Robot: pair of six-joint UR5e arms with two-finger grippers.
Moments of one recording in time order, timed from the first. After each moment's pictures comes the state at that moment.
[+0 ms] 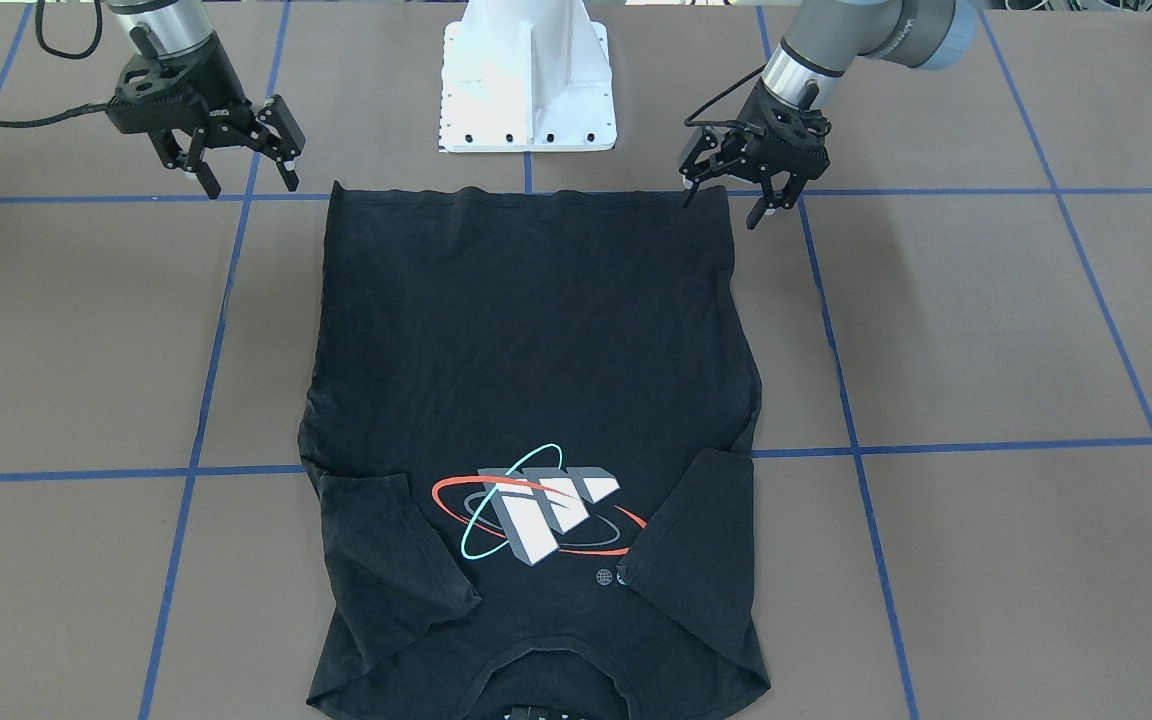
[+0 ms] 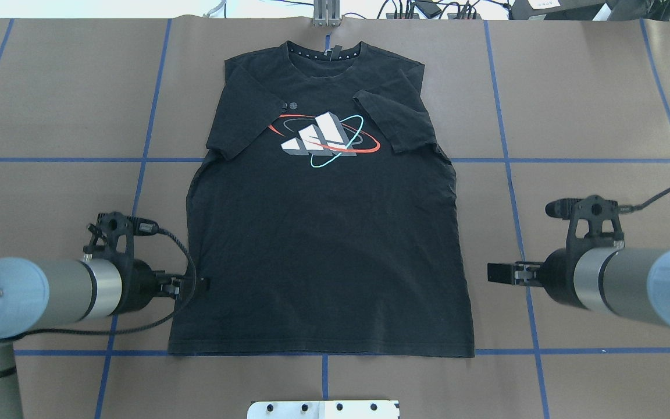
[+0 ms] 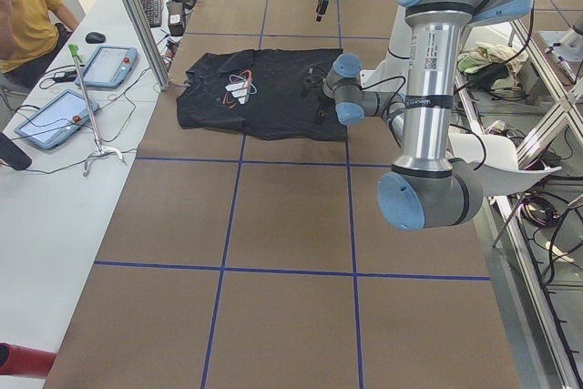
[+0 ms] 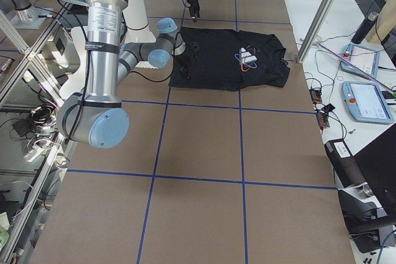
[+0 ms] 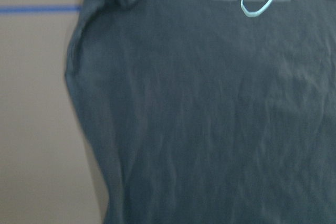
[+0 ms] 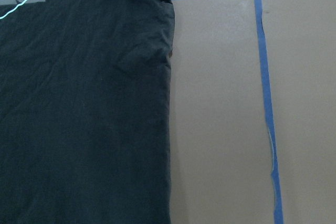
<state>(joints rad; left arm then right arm) -0.32 -1.59 -2.08 -2.15 -1.61 -1.24 0.36 -1.70 2.33 -1.28 1.57 1.35</state>
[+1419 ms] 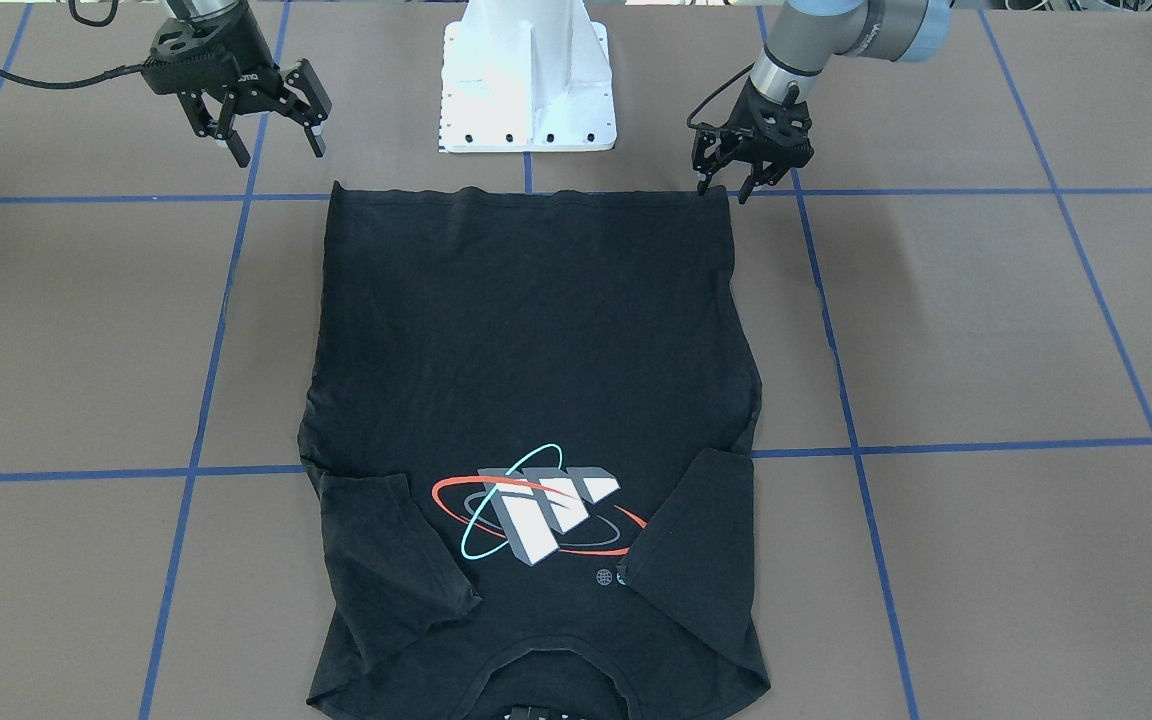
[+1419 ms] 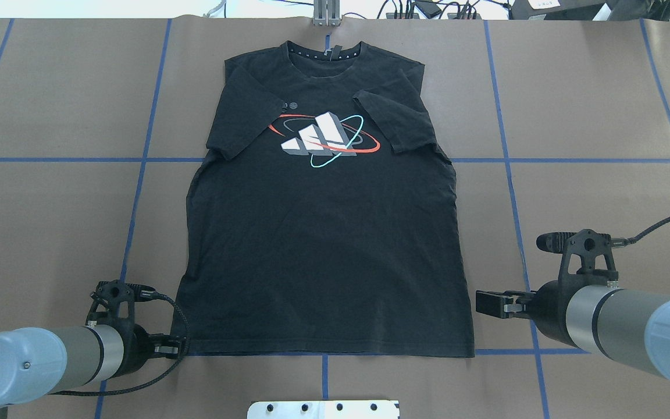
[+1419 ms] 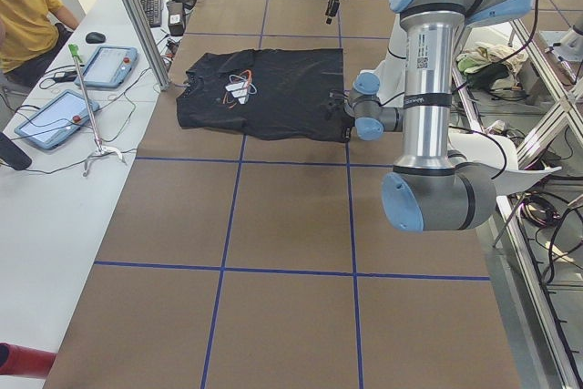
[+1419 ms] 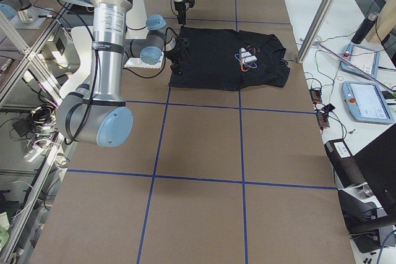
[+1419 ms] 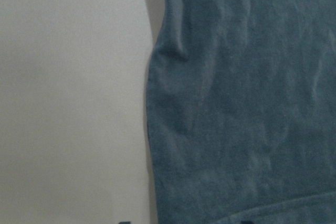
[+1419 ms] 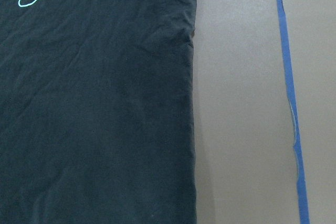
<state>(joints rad) -0.17 -1.52 -2.04 -2.15 -1.56 -1.36 0.26 -1.71 2.38 -1.28 1.49 1.41</state>
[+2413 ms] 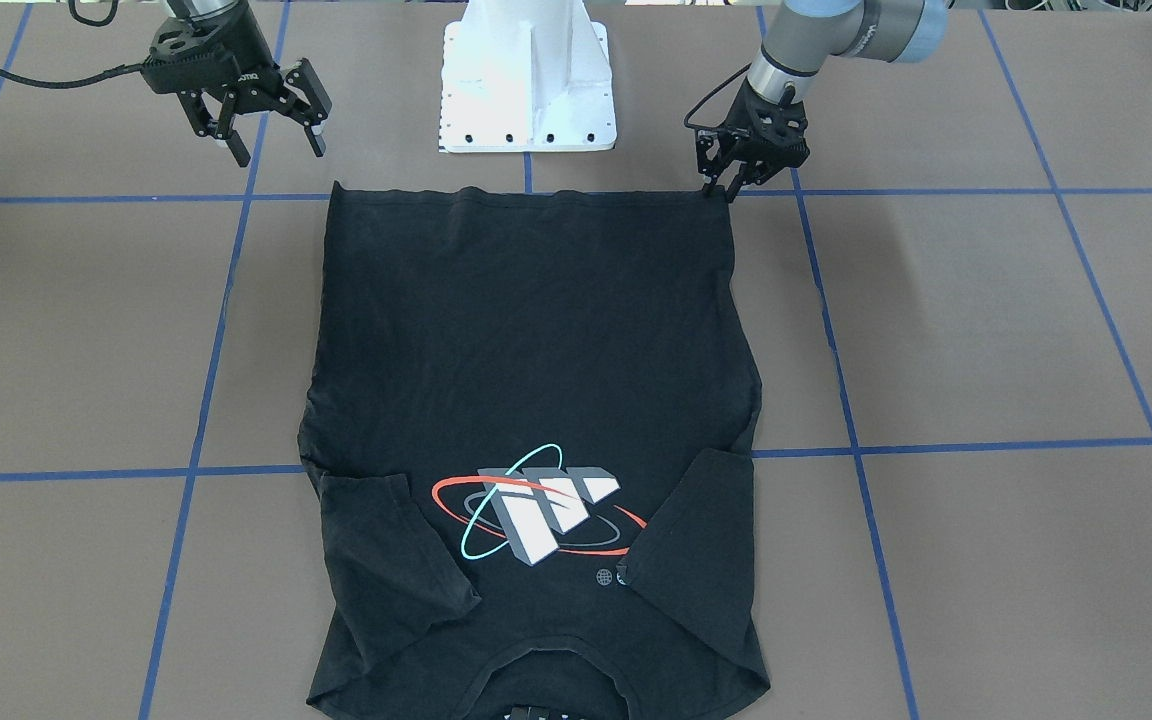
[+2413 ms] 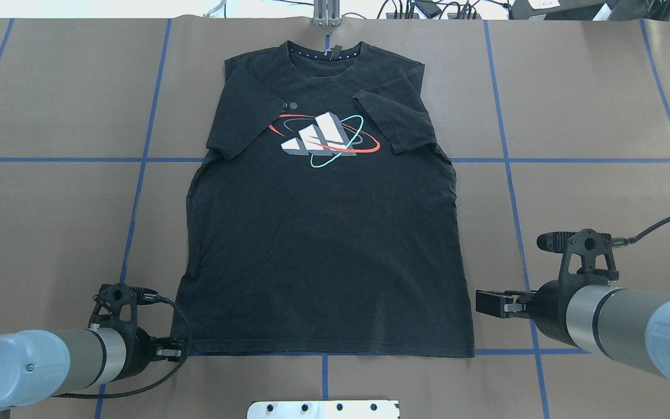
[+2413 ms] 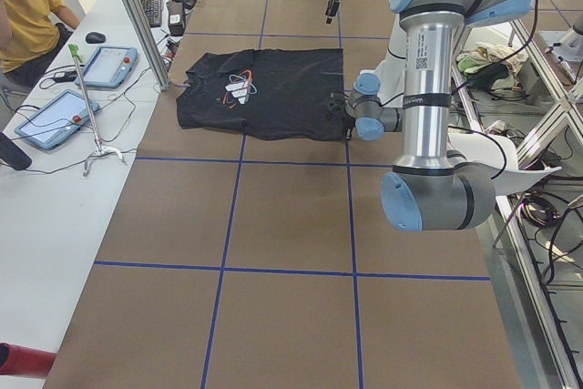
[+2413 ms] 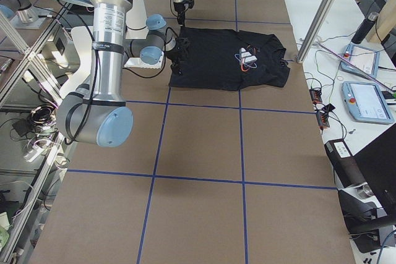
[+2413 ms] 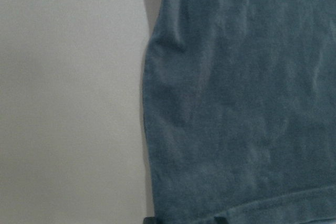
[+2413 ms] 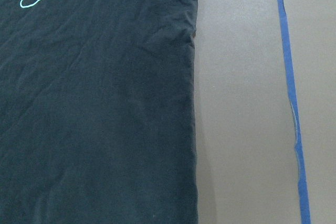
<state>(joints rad) -0.16 -1.53 -2.04 -2.15 -1.57 -1.36 0.26 -1.71 2.38 -1.28 1.49 1.41</state>
